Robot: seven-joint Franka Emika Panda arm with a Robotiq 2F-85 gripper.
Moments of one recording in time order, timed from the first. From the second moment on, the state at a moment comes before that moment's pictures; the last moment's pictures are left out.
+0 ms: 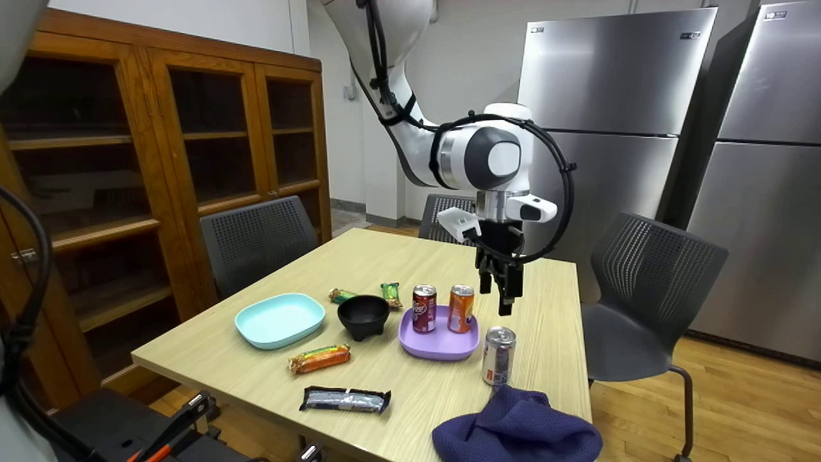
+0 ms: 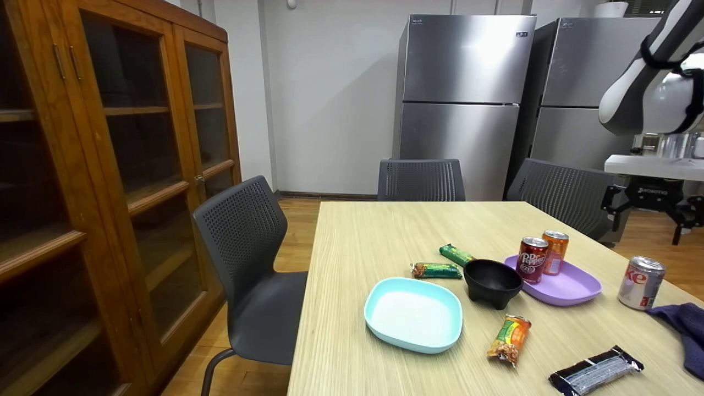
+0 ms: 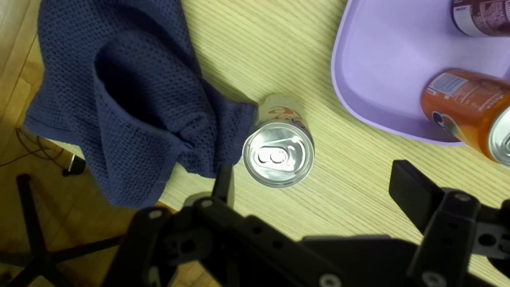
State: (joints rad) arm -0.15 0.54 -0.30 -1.92 0.08 2.40 0.48
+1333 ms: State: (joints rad) arm -0.16 0.75 -0.34 -1.80 0.08 2.39 0.60
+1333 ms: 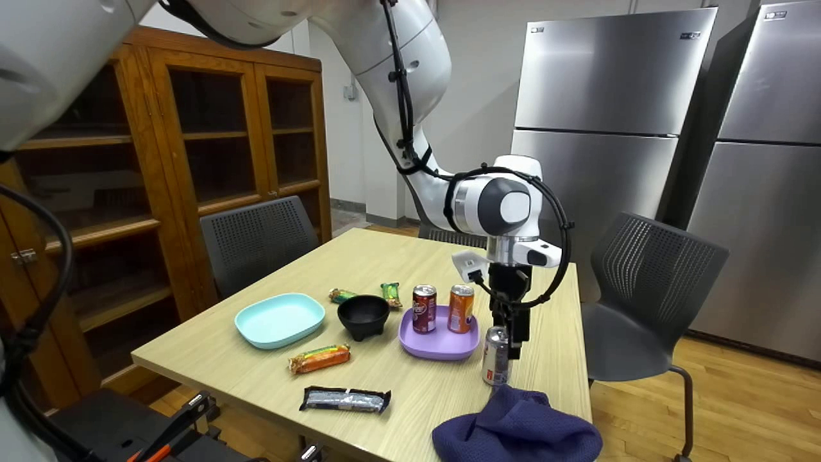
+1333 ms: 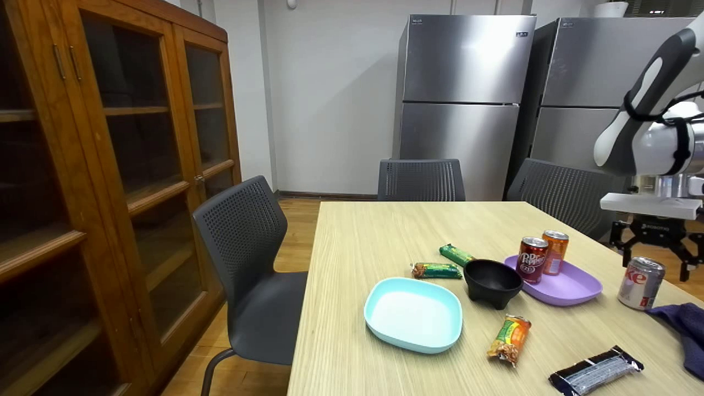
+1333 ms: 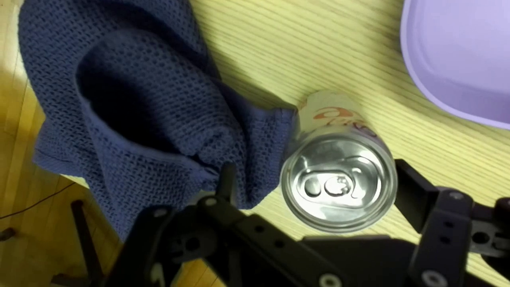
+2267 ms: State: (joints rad) arm -0.15 0.74 -0.34 -1.81 0.08 2.39 0.60
